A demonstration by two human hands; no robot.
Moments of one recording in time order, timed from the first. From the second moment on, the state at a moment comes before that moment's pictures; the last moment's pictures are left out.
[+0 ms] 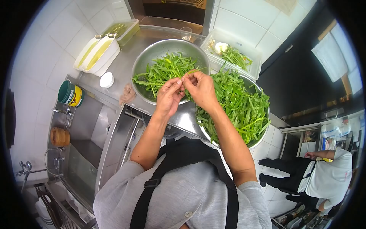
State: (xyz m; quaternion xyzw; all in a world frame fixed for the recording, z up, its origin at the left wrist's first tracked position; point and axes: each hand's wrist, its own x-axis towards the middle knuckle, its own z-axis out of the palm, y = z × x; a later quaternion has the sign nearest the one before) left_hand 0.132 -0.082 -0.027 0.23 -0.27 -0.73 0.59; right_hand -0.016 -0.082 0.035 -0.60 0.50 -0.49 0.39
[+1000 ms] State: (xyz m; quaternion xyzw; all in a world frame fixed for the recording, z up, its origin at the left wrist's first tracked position) left_hand 0.157 -0.082 -0.046 0.39 -0.31 -0.58 0.65; right_hand -0.045 -0.050 0.032 -0.54 0.47 -0.56 0.42
